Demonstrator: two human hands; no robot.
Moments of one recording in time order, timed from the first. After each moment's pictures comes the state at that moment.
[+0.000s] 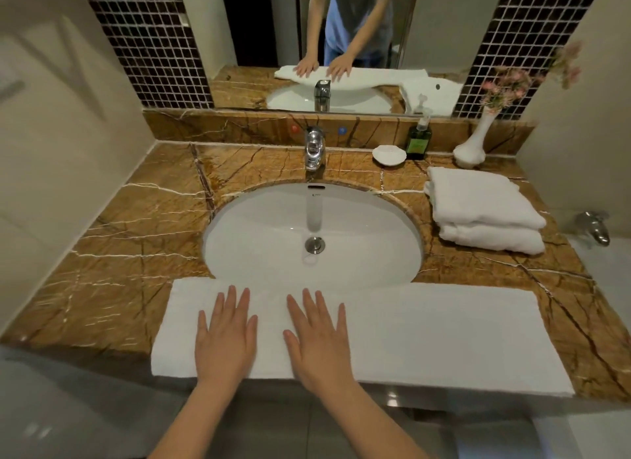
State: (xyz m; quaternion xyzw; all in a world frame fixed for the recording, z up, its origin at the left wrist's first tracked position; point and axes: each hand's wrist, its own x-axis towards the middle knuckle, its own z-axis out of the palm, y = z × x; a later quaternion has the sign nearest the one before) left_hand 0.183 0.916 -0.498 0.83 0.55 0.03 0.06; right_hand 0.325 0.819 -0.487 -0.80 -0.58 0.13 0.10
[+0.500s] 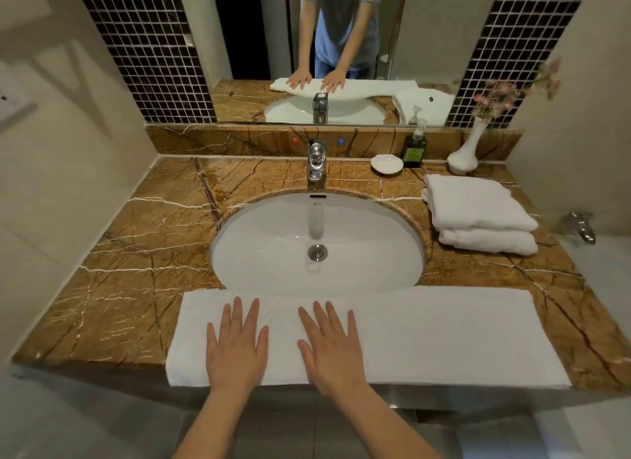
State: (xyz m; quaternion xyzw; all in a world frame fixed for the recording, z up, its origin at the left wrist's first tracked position) left_hand 0.176 0.918 -0.500 0.83 0.55 -0.03 0.06; right_hand 0.322 0.817 -0.480 -0.81 -0.57 0.15 0.04
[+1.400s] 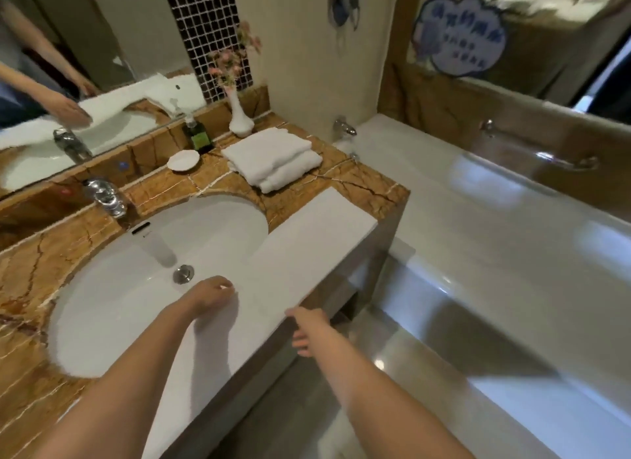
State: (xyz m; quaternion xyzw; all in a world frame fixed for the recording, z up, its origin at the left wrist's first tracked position) left_hand 0.338 0.959 -0.450 0.91 0.19 -0.22 0.28; right_hand 0.317 0.730 -0.445 -0.66 0.30 0.43 0.54
